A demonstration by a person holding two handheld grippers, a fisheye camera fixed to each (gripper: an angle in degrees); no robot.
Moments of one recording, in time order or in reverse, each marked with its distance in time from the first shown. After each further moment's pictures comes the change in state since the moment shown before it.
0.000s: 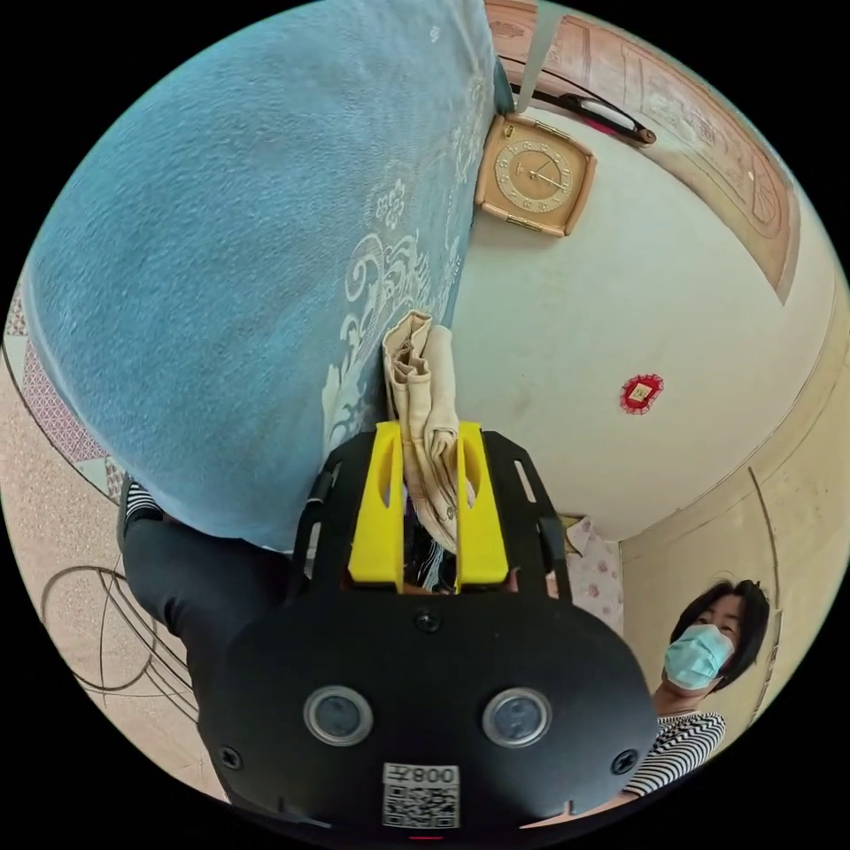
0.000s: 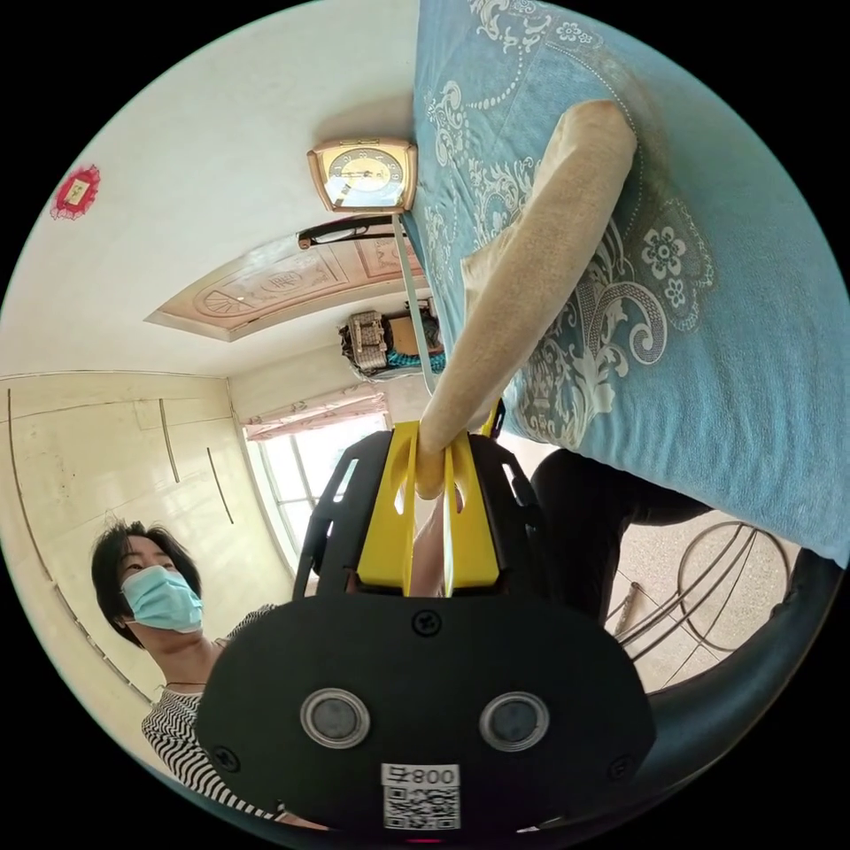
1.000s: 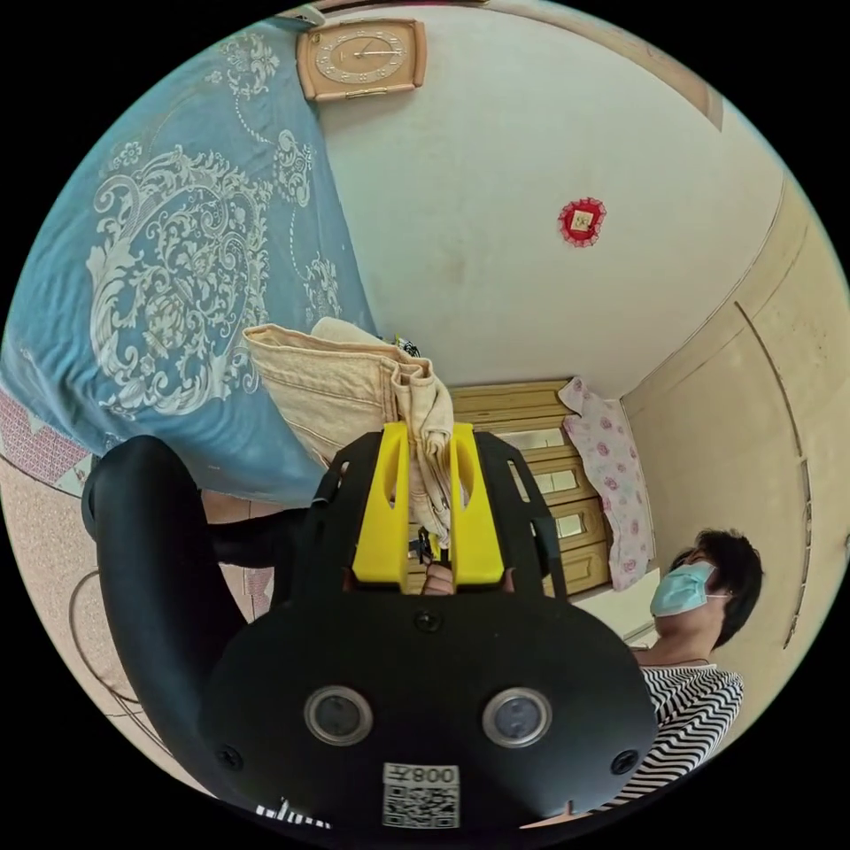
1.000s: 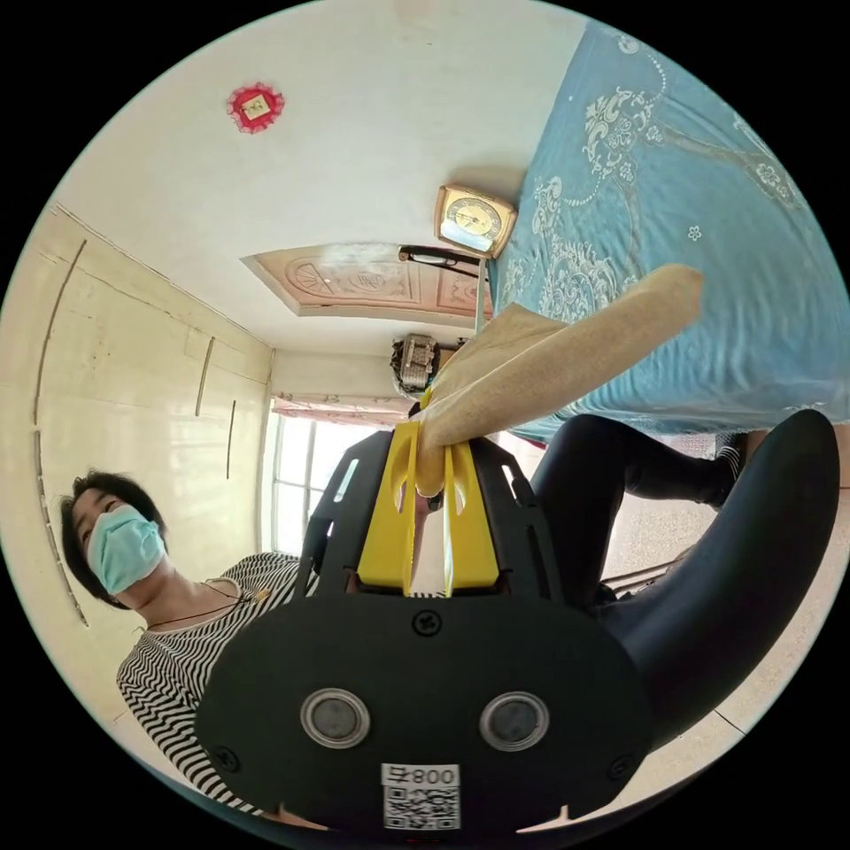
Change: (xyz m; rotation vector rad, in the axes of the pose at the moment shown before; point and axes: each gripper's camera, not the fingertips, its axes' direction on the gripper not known) left arm 0.246 0.242 0.157 -0.315 0.039 0.330; right arm -0.154 0.391 -0.003 0.188 -0.056 -0.305
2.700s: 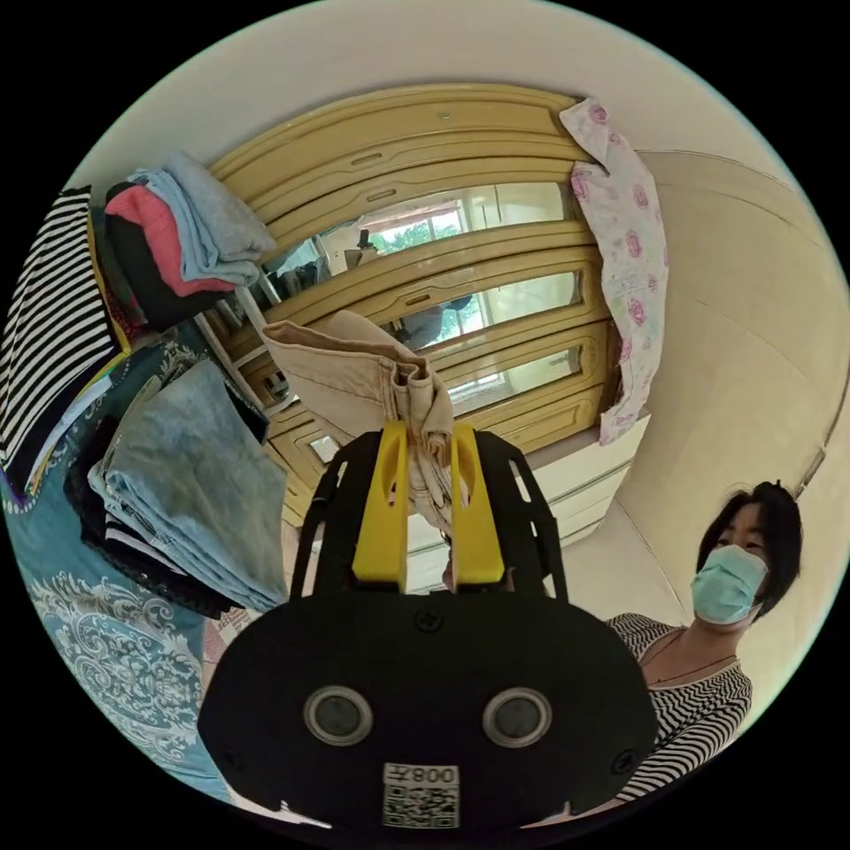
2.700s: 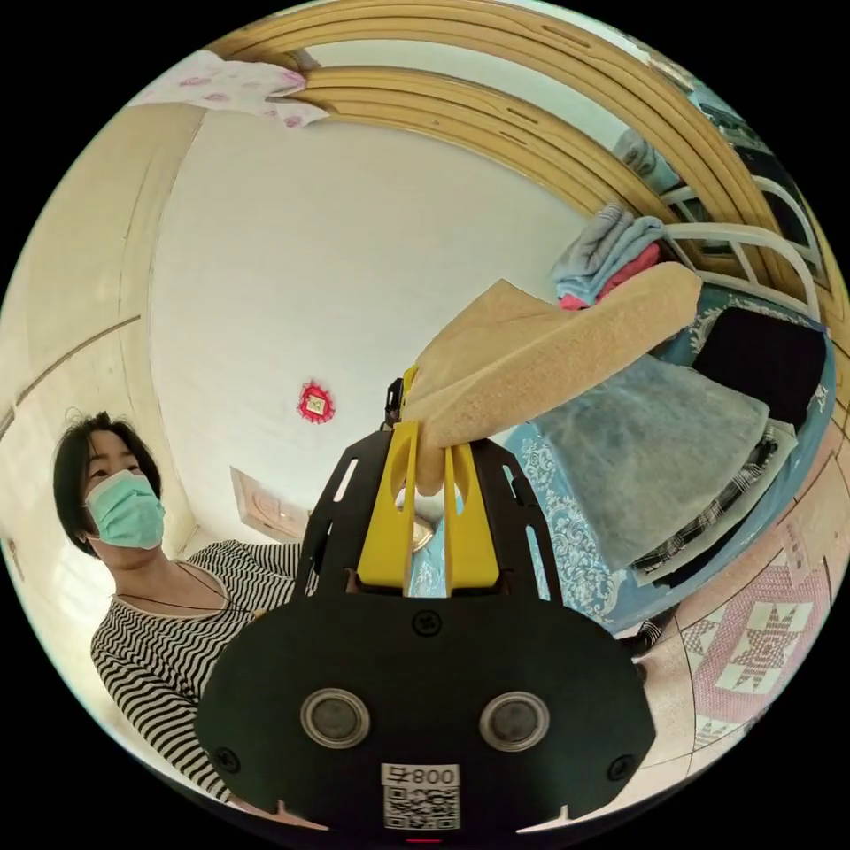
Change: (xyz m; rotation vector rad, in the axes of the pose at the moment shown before) left arm 0.557 -0.055 1.330 -1.010 0.198 0.290; right arm -0.793 0.139 -0.432 0.849 0.389 -0.126
